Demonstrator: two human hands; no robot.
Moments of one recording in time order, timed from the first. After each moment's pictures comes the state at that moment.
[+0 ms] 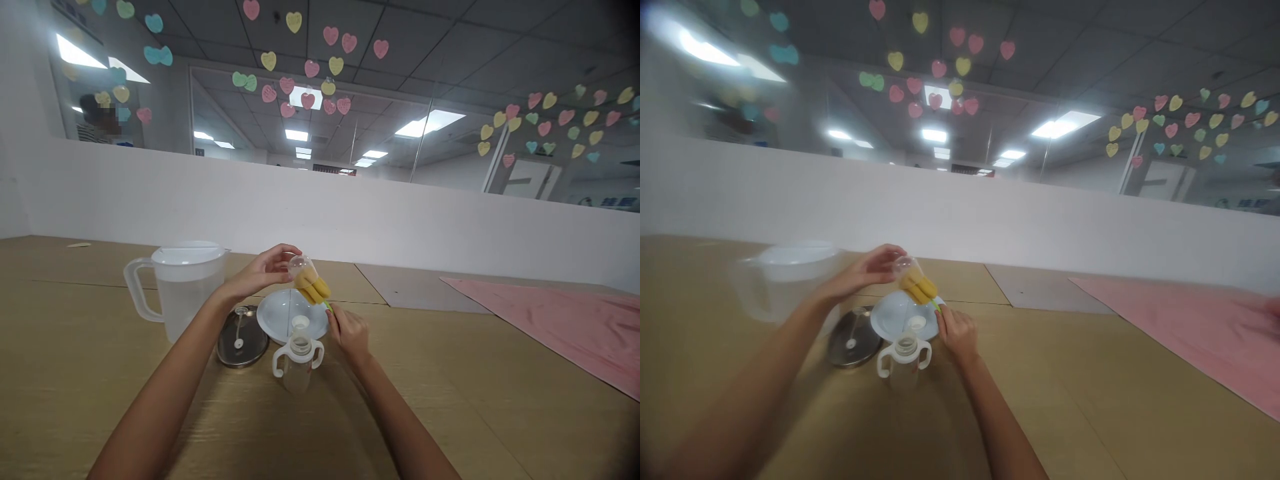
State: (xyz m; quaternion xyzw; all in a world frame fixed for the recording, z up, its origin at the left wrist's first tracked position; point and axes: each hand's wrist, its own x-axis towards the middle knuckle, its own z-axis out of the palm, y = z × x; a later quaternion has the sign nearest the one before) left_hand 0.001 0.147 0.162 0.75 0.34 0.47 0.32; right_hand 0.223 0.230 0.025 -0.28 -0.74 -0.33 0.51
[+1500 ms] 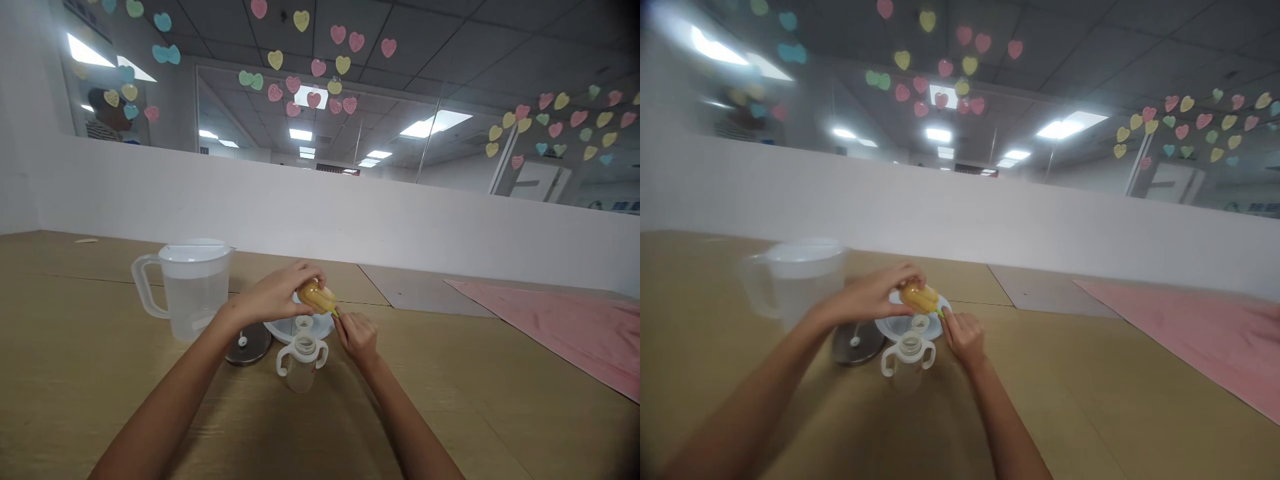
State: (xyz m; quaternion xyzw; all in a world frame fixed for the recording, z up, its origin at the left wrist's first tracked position) left_hand 0.035 0.116 0.169 0.85 0.43 0.30 0.04; right_hand 0.231 0.218 0.035 -0.21 -0.77 -0.35 0.50
